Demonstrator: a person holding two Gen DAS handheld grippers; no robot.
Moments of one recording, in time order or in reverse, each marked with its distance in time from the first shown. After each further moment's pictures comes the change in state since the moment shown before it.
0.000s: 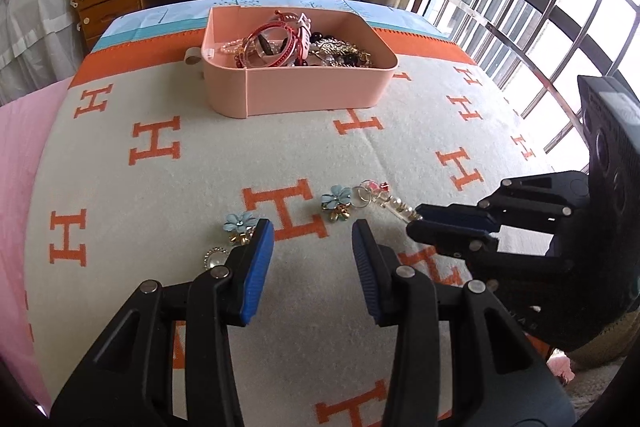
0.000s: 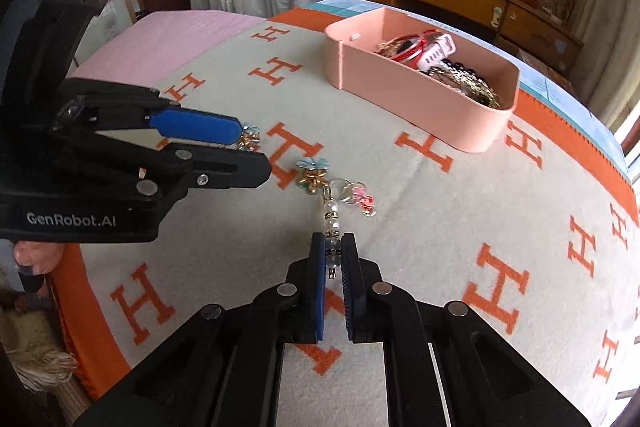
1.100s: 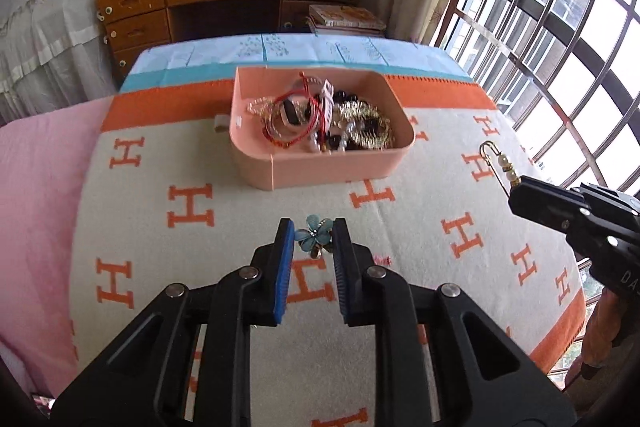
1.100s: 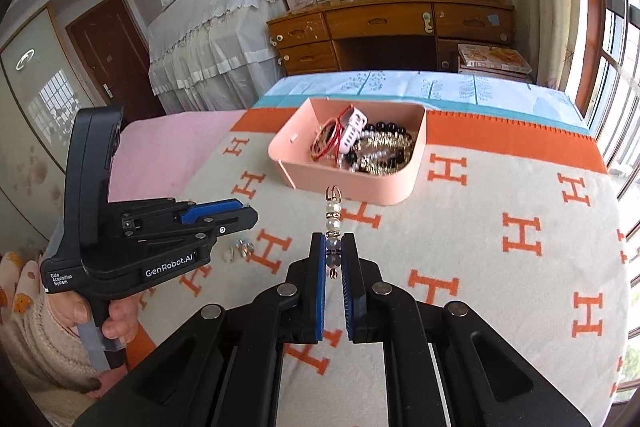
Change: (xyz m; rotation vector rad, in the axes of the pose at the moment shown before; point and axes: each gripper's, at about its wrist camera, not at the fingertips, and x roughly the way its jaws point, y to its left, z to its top) left arm -0.034 0.003 0.072 -0.044 -0.060 0.106; right arm -0.109 -0.052 0.039 0.312 -0.195 0.044
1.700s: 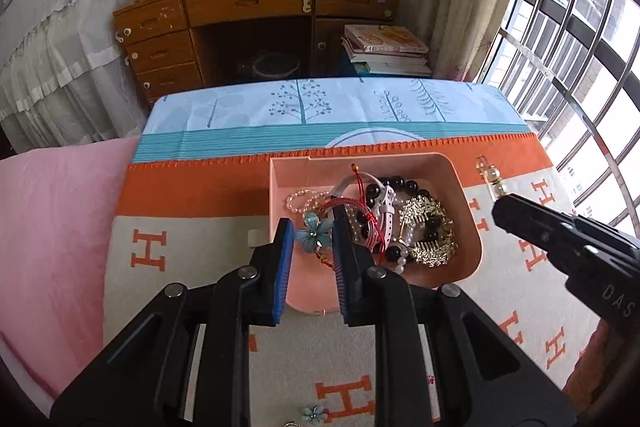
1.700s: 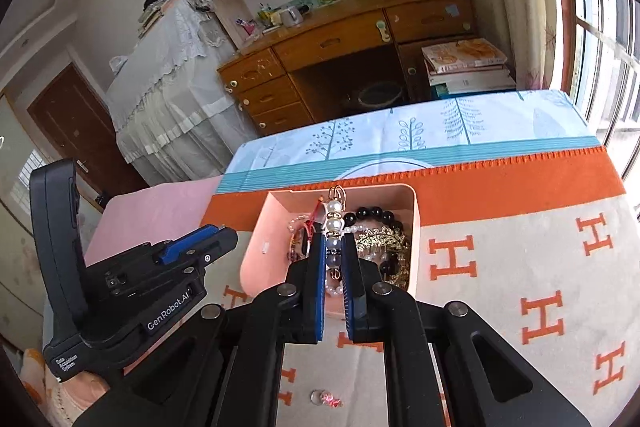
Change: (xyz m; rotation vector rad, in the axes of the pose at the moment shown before) left arm 0.065 0.024 0.097 -0.011 0.012 0.116; right arm 0.086 -0.037 0.094 0.240 -0.002 -0.054
